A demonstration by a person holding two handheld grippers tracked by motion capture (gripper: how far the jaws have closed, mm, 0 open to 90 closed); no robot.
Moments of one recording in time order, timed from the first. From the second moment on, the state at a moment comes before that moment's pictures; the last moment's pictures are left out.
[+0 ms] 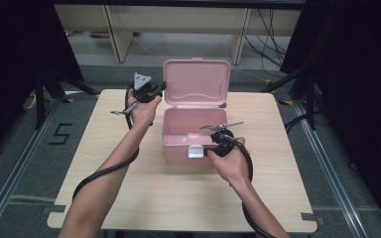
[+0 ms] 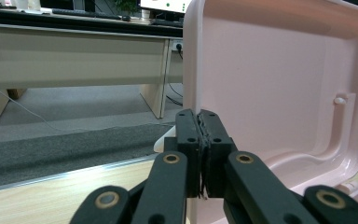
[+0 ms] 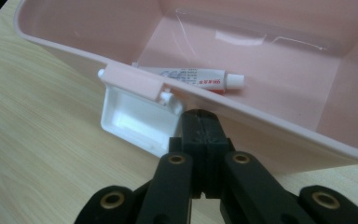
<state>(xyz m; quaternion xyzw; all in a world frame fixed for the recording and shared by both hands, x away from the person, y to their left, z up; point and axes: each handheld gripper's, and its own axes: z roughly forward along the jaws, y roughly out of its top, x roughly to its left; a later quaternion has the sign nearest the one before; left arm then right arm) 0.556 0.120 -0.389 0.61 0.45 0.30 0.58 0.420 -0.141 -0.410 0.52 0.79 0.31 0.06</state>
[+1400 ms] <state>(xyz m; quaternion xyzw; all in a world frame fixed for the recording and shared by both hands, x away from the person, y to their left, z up) 0.521 0.117 -0.393 0.62 0.41 0.35 0.57 0.422 -0.141 -0.409 0.53 0.79 0.31 0.06</state>
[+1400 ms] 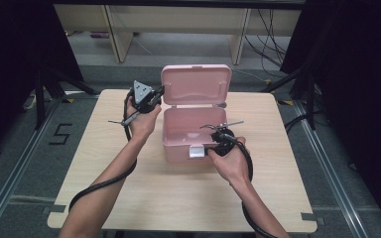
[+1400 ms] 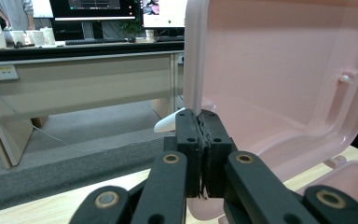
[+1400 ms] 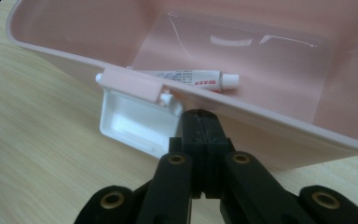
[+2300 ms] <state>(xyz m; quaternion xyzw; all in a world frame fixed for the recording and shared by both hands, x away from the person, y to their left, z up) 0.503 0.119 -0.400 0.62 0.39 0.36 0.58 0.422 -0.138 -0.407 0.53 0.78 0.31 0.06</state>
